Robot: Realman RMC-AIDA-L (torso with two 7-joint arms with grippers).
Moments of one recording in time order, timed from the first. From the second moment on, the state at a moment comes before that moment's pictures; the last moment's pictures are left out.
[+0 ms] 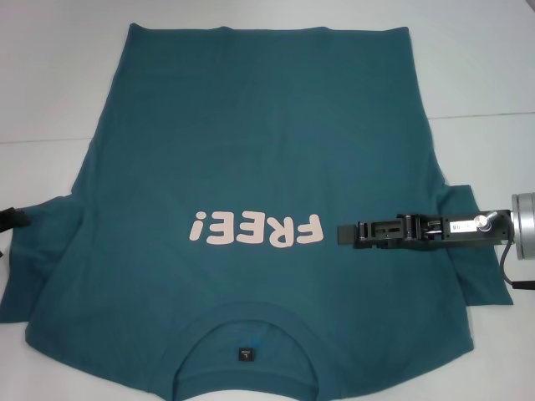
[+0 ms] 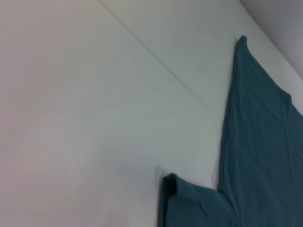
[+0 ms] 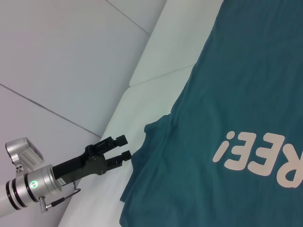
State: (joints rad) left arm -0.54 -1.97 0.50 0.54 2.18 0.94 -2.41; right arm 0.62 2.02 -0.69 -0.65 -2.09 -1.53 2.23
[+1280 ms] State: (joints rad) left arm -0.57 -1.97 0.58 0.51 2.18 0.95 -2.41; right arm 0.61 2.02 -0.69 -0.65 -2.09 -1.53 2.23
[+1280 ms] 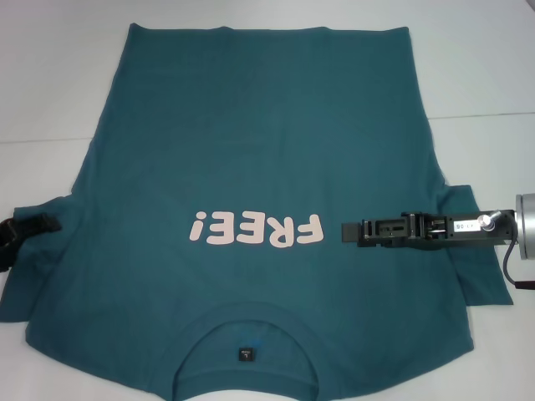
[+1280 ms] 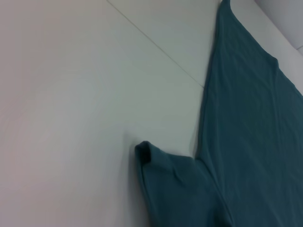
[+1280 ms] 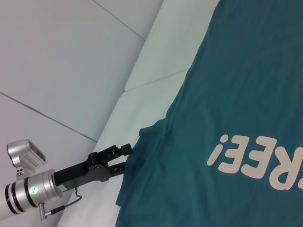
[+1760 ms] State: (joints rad) left arm -0.58 -1.96 0.59 0.52 2.23 0.97 -2.45; right arm 0.61 2.02 -0.68 -0.65 -2.08 -1.53 2.23
